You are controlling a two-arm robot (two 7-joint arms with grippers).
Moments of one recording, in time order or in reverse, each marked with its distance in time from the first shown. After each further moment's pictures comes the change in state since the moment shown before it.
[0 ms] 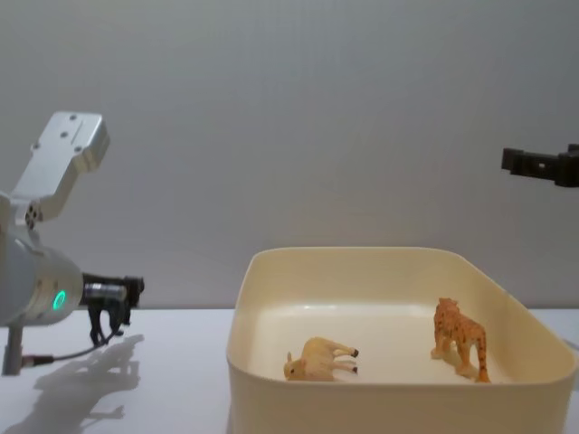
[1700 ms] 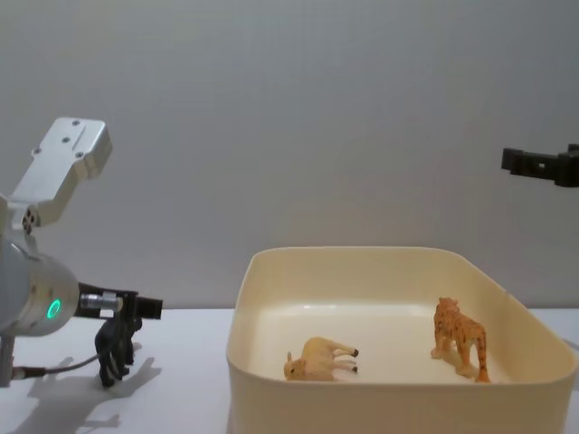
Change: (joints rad) left arm 0.024 0.019 0.015 -0.042 -0.027 0.060 0.032; right arm 0.000 0.000 0.000 0.000 0.000 0.000 0.000
